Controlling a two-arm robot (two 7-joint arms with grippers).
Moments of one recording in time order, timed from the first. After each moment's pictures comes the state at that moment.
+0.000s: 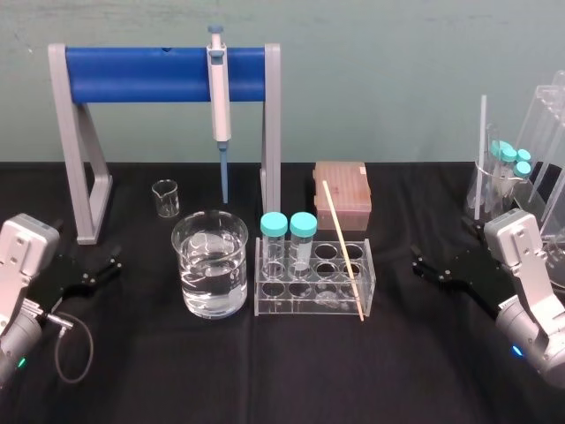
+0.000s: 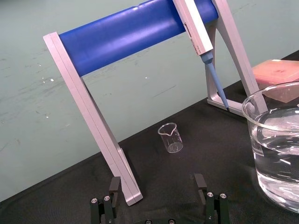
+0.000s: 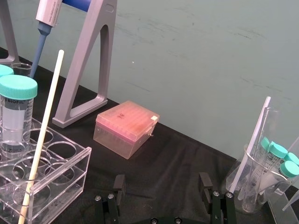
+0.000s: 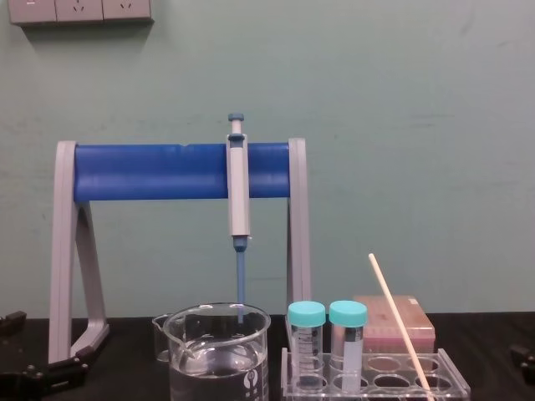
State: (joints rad) left arm -0.20 0.60 0.45 -1.41 -0.25 -0.12 0.03; right arm 0.20 0.60 -0.45 -1.41 0.25 -0.12 -0.03
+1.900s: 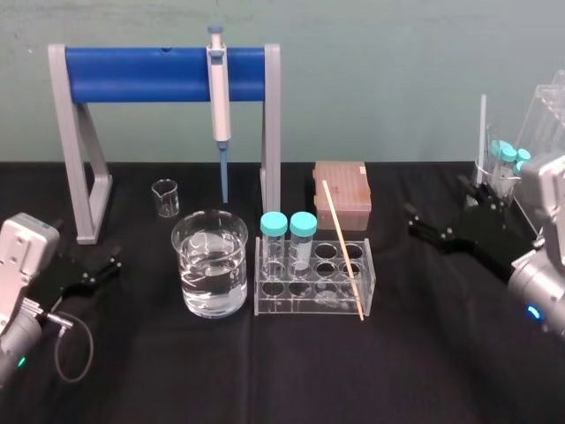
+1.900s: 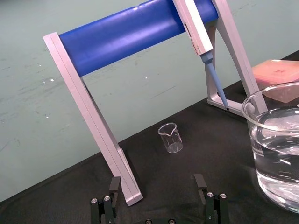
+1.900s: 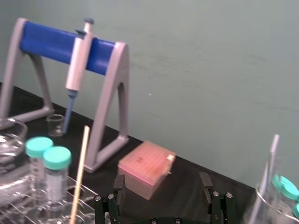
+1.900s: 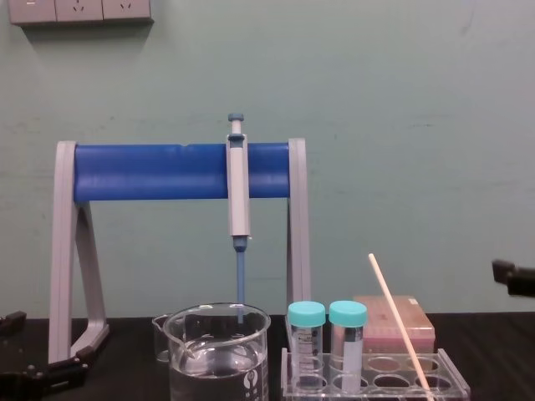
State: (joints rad) left arm -0.20 0.60 0.45 -1.41 -0.25 -0.12 0.03; right arm 0.16 0.64 -0.33 -1.63 0.40 0.01 0.11
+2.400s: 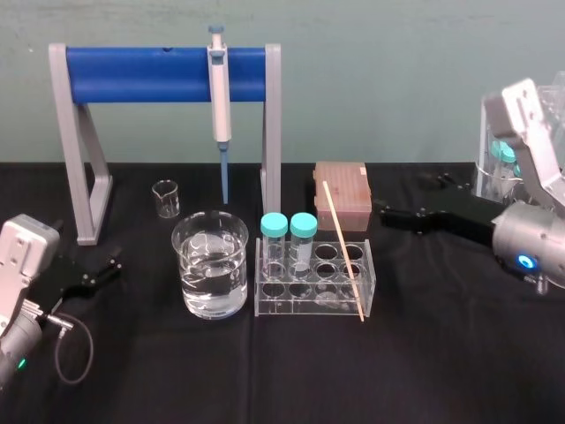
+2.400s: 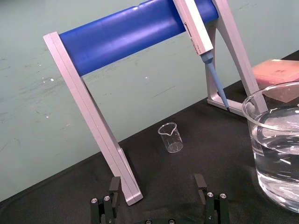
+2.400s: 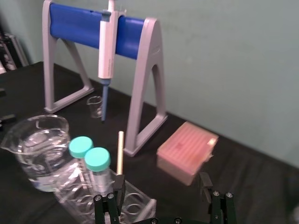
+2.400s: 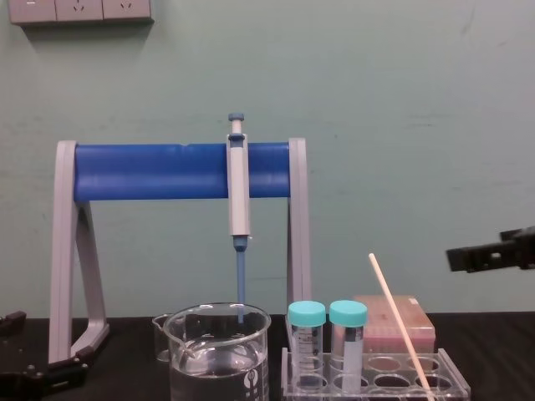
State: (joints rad) left arm -0.20 0.60 0.45 -1.41 -0.25 -0.12 0.03; right arm 0.35 0.63 -0.34 -1.68 0.54 0.50 0.28
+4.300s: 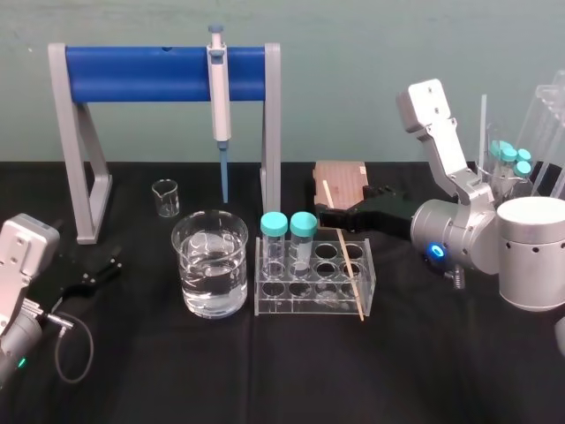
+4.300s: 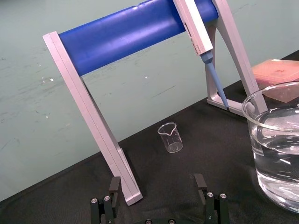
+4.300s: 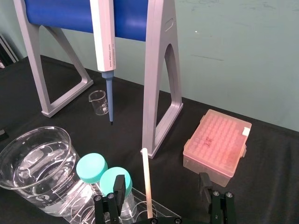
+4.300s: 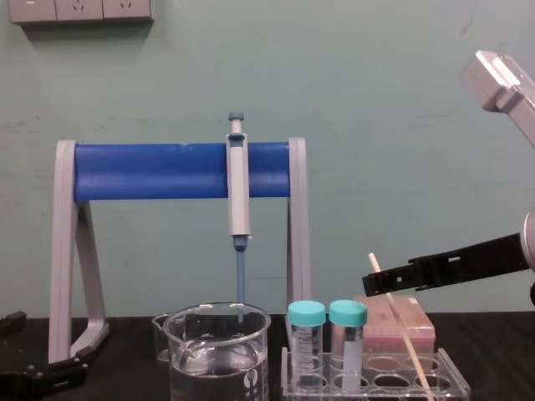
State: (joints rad) left arm -0.20 0.60 0.45 -1.41 -0.25 -0.12 0.03; right arm 0.45 0.38 -0.40 -1.55 0.46 0.66 0.16
